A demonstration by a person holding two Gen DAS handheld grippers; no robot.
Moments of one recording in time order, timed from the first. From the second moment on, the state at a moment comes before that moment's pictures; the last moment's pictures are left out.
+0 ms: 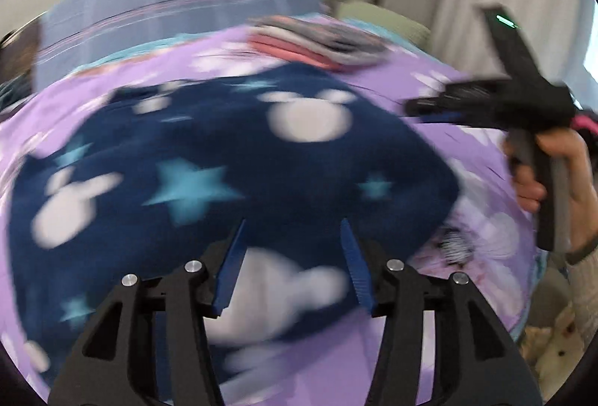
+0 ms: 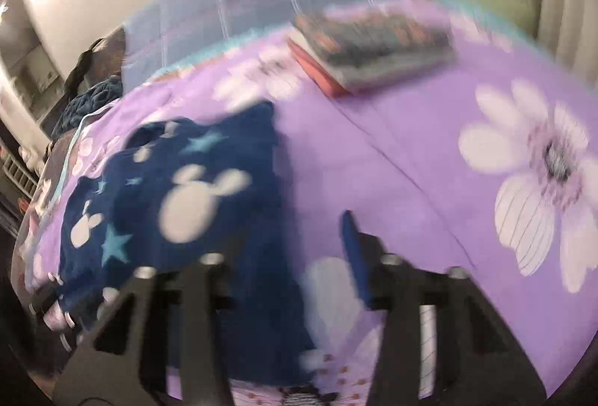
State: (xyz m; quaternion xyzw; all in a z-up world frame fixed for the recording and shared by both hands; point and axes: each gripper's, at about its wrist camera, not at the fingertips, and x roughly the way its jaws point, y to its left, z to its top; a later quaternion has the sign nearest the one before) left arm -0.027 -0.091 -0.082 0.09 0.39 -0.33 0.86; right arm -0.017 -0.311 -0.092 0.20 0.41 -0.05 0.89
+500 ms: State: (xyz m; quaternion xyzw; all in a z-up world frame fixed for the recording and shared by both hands) left arm -0.034 -0.215 -0.120 0.17 0.42 -0.38 0.81; right arm 0.076 -0.350 -0.141 0.31 0.46 0.18 0.81
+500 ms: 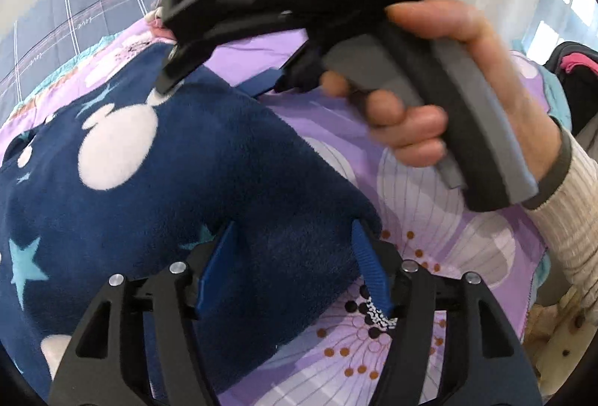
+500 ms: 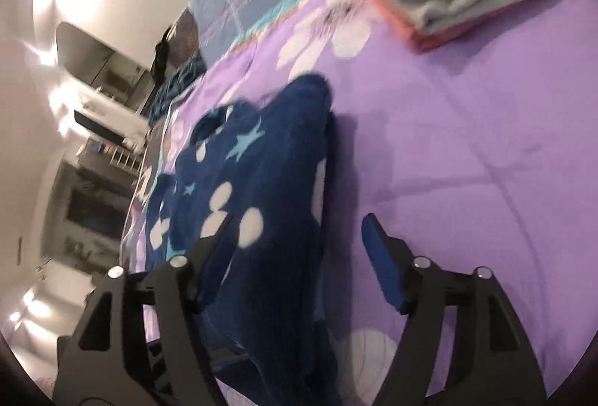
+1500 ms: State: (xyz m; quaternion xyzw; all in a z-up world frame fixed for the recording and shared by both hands) left arm -0.034 -0.207 -0.131 0.16 0.42 -0.41 0.79; right arm 0.115 -0.345 -0.154 0.24 0.44 0.11 0.86
